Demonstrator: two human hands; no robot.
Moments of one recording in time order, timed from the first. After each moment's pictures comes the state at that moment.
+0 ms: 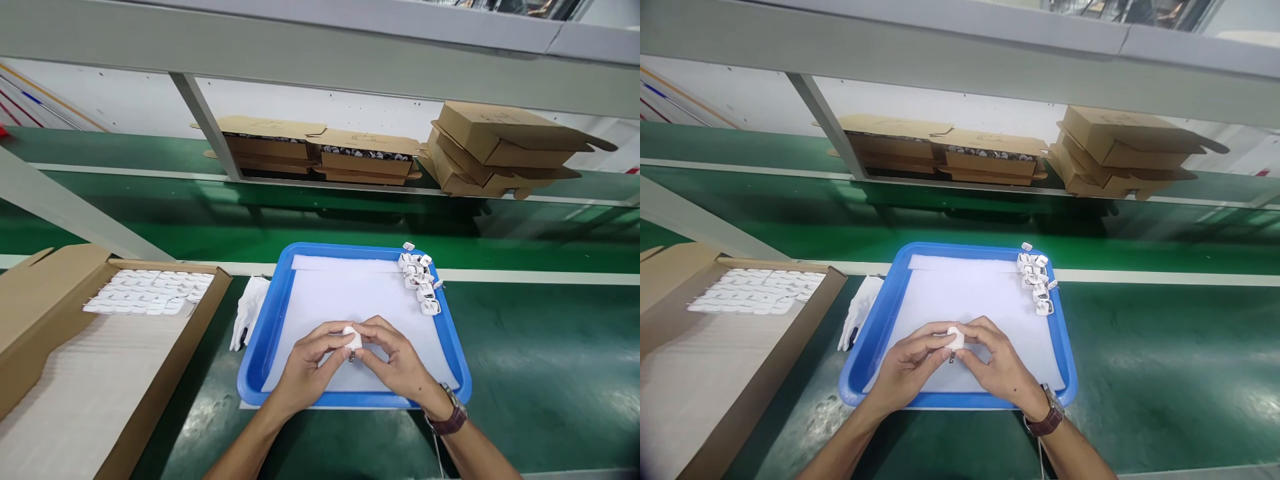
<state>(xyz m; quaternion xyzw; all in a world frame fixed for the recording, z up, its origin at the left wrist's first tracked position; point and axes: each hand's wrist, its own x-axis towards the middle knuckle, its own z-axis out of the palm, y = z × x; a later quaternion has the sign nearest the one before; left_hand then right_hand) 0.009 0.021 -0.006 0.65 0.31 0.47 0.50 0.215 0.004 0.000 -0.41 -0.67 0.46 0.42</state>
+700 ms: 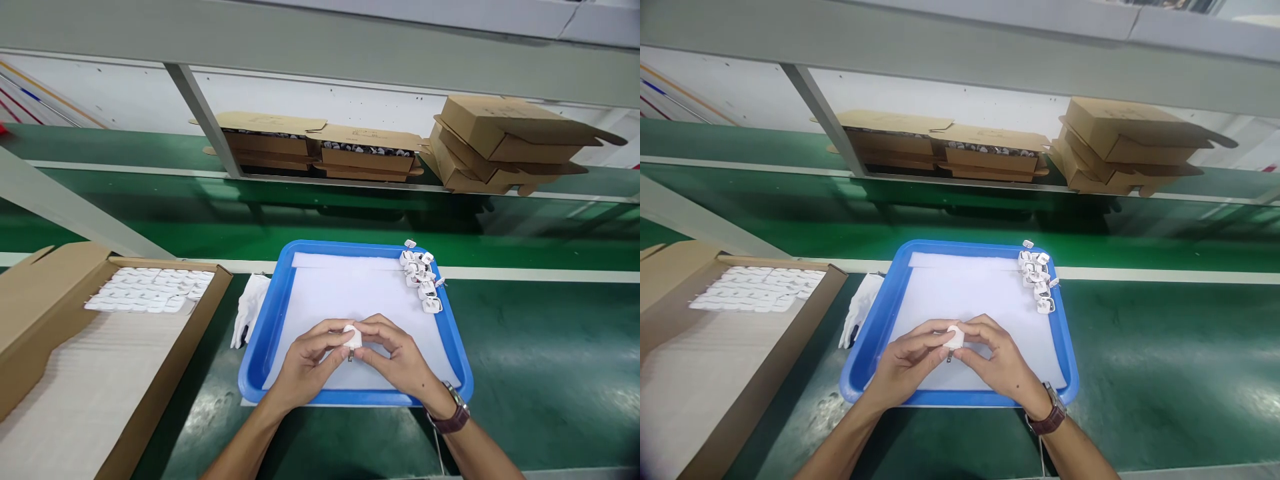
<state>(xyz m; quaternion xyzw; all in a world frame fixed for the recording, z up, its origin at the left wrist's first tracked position) 0.005 0.022 -0.003 0.62 0.28 0.48 0.56 0.214 0.006 0.000 -0.38 -0.63 0.51 0.44</state>
